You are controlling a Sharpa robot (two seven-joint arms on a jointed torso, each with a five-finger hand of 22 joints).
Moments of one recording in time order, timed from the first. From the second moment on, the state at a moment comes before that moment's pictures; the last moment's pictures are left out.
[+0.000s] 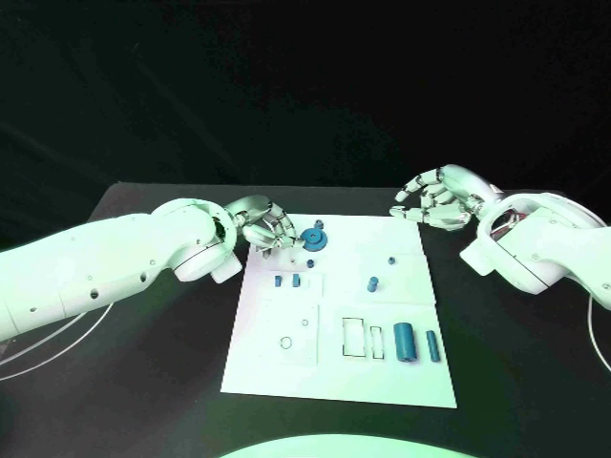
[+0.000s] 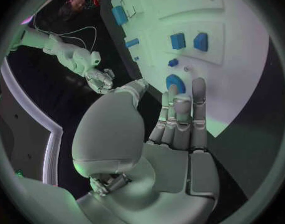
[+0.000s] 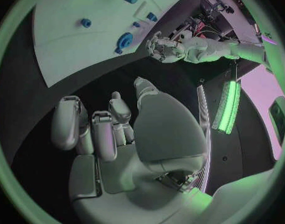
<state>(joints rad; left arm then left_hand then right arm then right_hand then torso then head) 1.21 -0.80 -0.02 1.46 -0.87 -0.14 -0.18 1.32 -0.22 0.35 0.28 0.29 0.65 0.18 0.56 0.71 0.86 0.11 0.80 0.51 1.25 0.04 1.17 0.89 0.17 0.91 0.14 0.99 0.67 1.36 -0.88 -0.16 1.55 -0.96 -0.43 -0.07 1.32 -0.10 0.09 0.29 0.34 0.76 0.17 0.40 0.41 1.21 0.08 1.23 1.16 1.46 0.02 1.52 1.31 0.06 1.41 0.12 1.23 1.31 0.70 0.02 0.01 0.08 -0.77</state>
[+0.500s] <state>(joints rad) 1.20 -0.75 -0.05 1.45 -1.30 -0.21 -0.01 1.48 -0.26 0.35 0.27 0.28 0.62 0.18 0.54 0.58 0.74 0.13 0.69 0.37 1.08 0.06 1.08 0.70 0.17 0.86 0.16 0.94 0.66 1.36 -0.88 -0.16 1.55 -0.96 -0.43 -0.06 1.32 -0.10 0.09 0.29 0.34 0.75 0.17 0.40 0.41 1.18 0.09 1.20 1.13 1.46 0.02 1.50 1.31 0.07 1.38 0.12 1.19 1.31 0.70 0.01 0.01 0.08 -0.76</state>
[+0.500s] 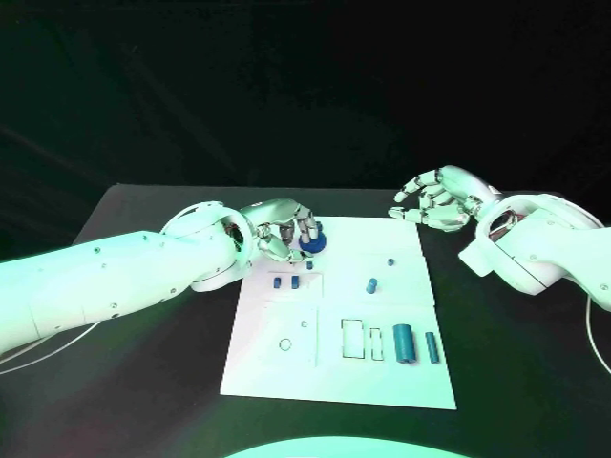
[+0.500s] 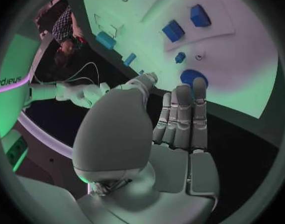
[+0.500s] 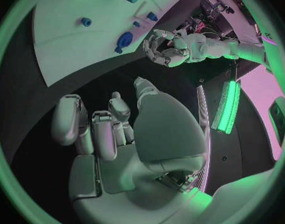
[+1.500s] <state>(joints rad) 1.19 -0.67 -0.06 1.37 -1.63 -0.09 -0.01 1.54 -0.24 0.39 0.28 0.28 0.78 0.16 0.45 0.39 0.83 0.12 0.60 0.23 1.18 0.05 1.25 0.79 0.17 0.87 0.16 0.99 0.71 1.36 -0.88 -0.16 1.55 -0.96 -0.46 -0.03 1.33 -0.11 0.11 0.29 0.34 0.74 0.16 0.42 0.39 0.98 0.08 0.92 0.81 1.46 0.01 1.32 1.22 0.12 1.25 0.11 0.84 1.16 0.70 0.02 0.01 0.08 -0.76</state>
